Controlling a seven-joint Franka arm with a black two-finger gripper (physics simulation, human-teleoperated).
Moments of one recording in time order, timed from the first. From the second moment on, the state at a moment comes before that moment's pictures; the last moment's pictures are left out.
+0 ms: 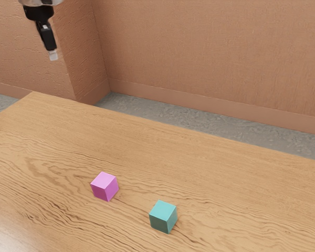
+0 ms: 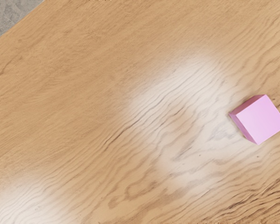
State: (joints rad) arm 0.10 0.22 0.11 -1.11 0.08 1.40 0.82
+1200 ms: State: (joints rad) arm 0.09 -0.27 -0.32 -2.31 -0.11 1.98 1.18
